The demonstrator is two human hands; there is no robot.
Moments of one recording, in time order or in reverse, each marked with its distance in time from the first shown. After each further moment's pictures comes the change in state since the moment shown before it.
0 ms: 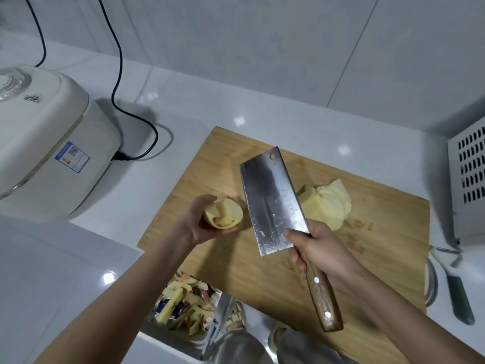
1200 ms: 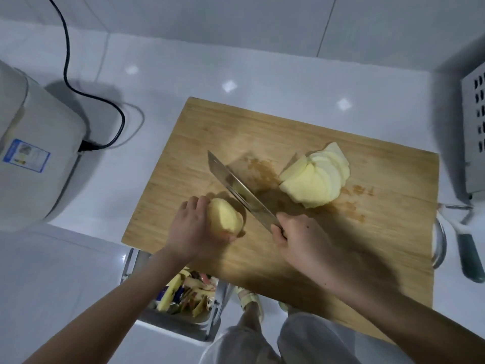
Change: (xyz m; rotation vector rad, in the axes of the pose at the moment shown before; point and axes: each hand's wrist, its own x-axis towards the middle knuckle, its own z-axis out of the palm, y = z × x) left_hand 0.022 -0.049 -0.033 1.873 0.196 0.858; right_hand 0.026 0.049 0.004 -0.973 0.142 -0.363
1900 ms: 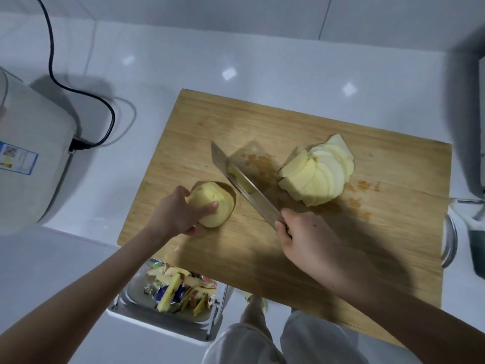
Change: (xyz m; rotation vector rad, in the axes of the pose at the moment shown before) left_hand 0.032 -0.003 -0.033 -0.397 -0.246 -0.528; right_hand 0.004 0.005 -0.012 0.040 -0.064 0.027
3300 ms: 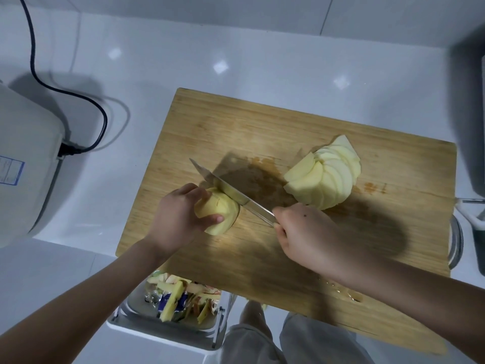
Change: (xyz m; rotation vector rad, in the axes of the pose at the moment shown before) left_hand 0.017 -0.012 -0.003 0.319 0.291 0.728; right_hand 0.027 -0.025 -0.022 -0.157 -0.162 -0.057
